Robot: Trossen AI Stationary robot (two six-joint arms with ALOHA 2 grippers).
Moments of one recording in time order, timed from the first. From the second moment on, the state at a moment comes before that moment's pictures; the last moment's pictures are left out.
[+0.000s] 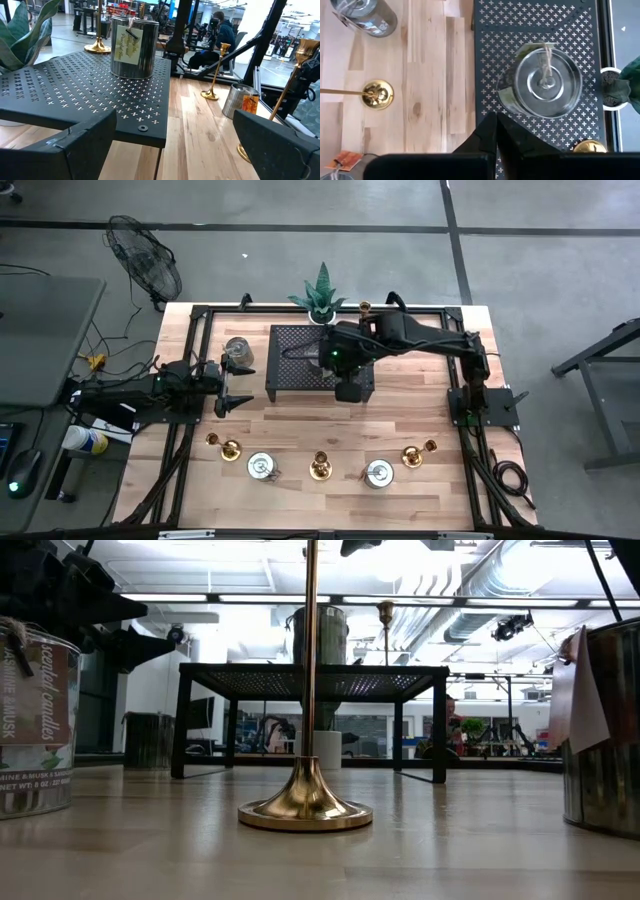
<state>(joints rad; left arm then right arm) 0.06 0.02 0.02 0.00 0.02 -0.16 0.01 1.97 2.34 -1.47 0.10 0.00</state>
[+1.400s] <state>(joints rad) 0.06 0.02 0.02 0.00 0.02 -0.16 0.01 1.41 0.97 -0.14 0.28 0.12</state>
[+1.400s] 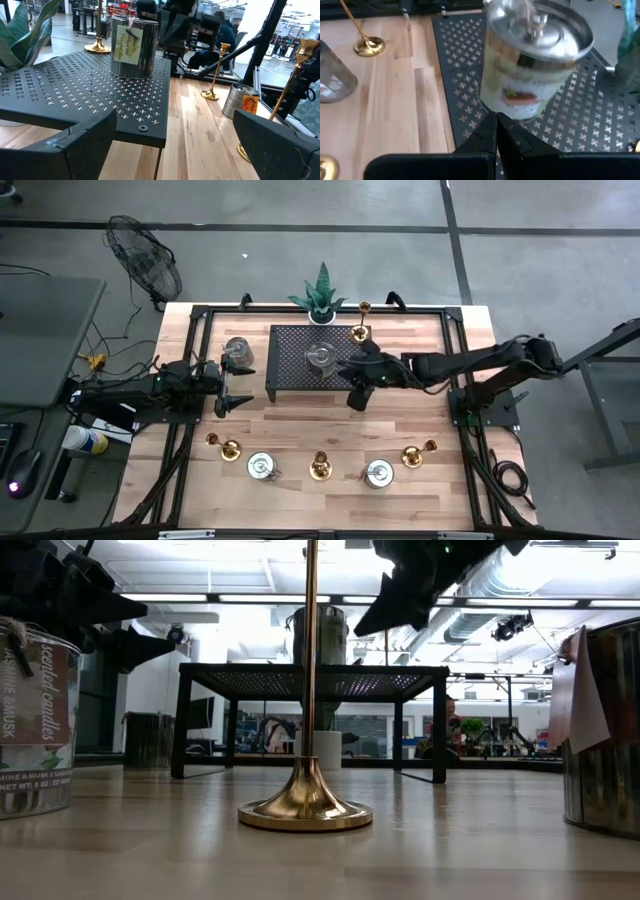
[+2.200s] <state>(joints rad) 0.07 0.02 0.02 0.00 0.02 -0.16 -0.05 1.56 0.94 0.14 0.22 0.07</state>
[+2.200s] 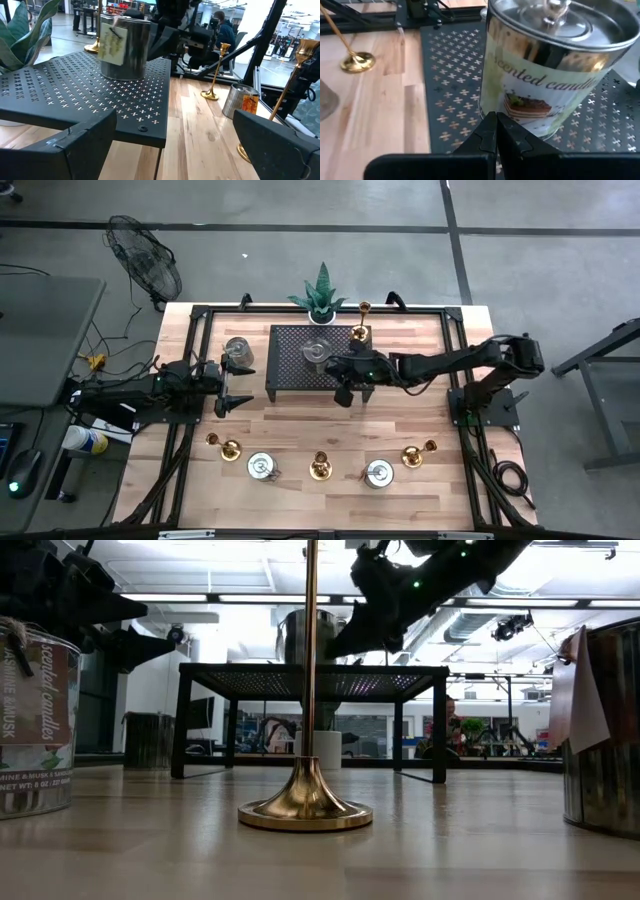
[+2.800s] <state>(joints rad) 0.06 0.02 0.02 0.00 0.02 -0.16 -0.16 1.69 1.13 0.14 0.08 -0.05</state>
